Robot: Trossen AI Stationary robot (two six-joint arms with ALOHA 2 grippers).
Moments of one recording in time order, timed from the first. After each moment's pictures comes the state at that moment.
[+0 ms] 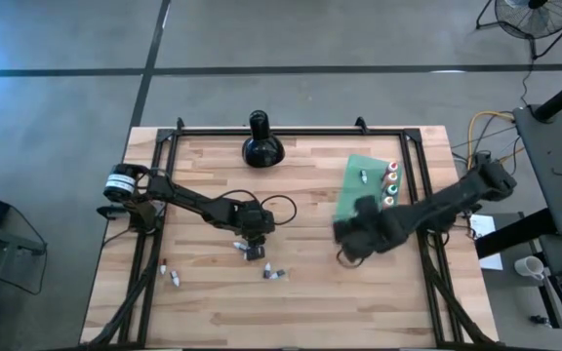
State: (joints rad) left arm -0.10 1.75 0.93 -0.27 -0.05 -0.24; right arm 0.39 1.50 1.15 -1.21 0.48 1.79
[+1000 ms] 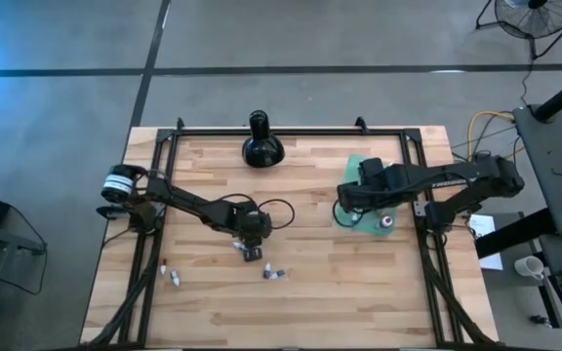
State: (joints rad) left arm -0.13 1.73 0.93 -0.36 -0.11 -0.29; right arm 0.10 1.41 1.28 -1.38 0.51 1.48
